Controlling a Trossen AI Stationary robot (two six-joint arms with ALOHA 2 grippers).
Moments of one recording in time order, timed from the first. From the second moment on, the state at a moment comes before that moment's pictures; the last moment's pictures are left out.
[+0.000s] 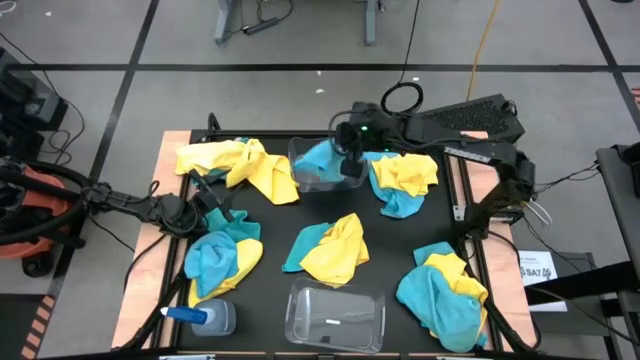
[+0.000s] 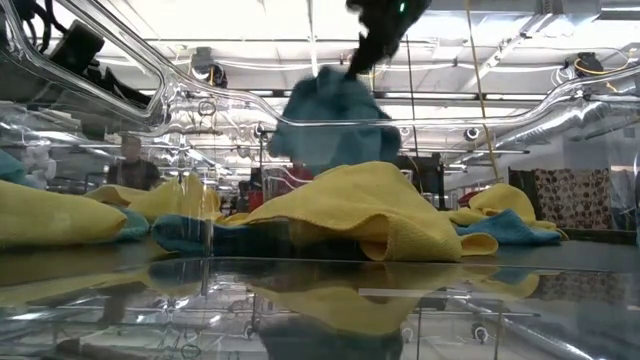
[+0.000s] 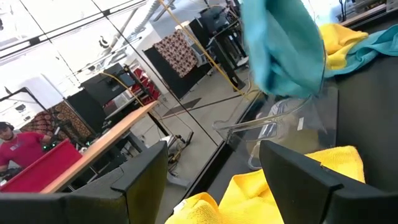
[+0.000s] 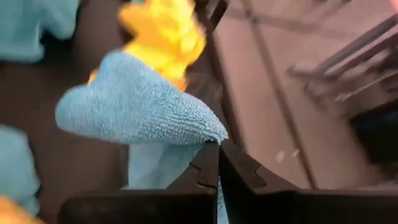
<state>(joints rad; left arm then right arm) -0.26 0.03 0.01 0.06 -0.96 0.64 -0.32 1.64 1.61 -0.71 0.17 -0.31</state>
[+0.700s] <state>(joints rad) -0.26 0.03 0.01 0.06 -0.96 0.64 -0.38 1.94 1.61 -0.73 0.09 -0.31</state>
